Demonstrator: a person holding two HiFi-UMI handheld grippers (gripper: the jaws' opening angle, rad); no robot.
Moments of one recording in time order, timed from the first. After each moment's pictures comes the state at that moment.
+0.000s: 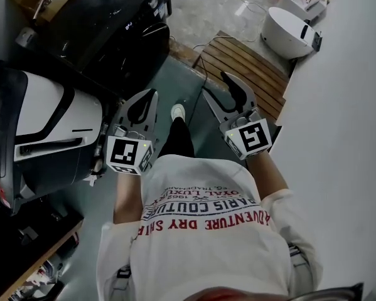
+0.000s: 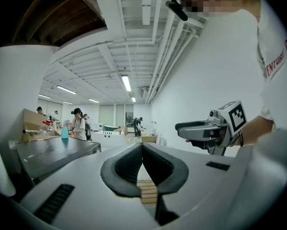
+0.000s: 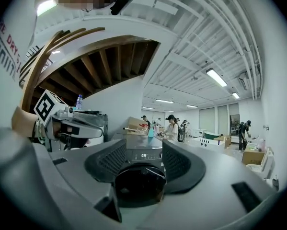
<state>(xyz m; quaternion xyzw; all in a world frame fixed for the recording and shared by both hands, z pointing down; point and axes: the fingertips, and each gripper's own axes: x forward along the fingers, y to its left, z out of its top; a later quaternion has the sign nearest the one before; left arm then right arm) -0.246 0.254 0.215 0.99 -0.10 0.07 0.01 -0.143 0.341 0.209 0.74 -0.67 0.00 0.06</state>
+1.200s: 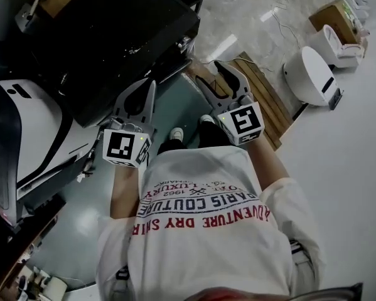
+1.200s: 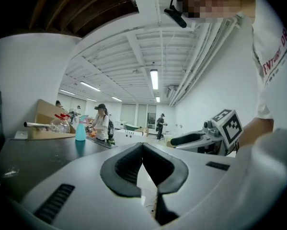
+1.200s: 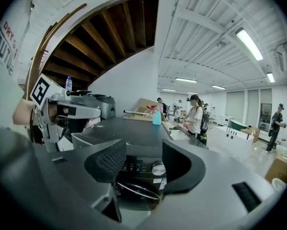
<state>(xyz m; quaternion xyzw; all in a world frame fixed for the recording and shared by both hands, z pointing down) -0.065 -0.063 0.241 0.97 -0.22 0.06 0.06 0.052 -0.018 0.271 0.63 -0.76 0.08 0.14</state>
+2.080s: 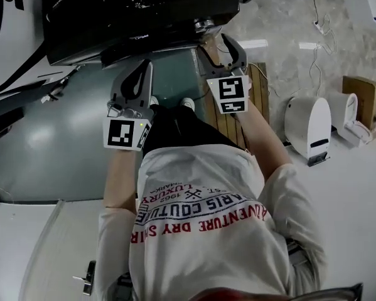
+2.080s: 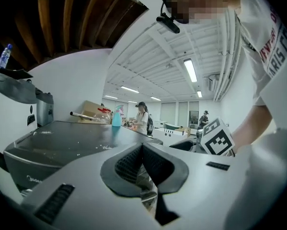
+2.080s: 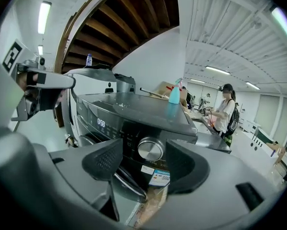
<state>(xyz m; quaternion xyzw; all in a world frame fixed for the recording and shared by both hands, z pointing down) -0.042 -0.060 0.339 0.87 -0.48 0.06 0.08 0.099 -0.111 0.424 0.49 -0.84 0.07 0.24</state>
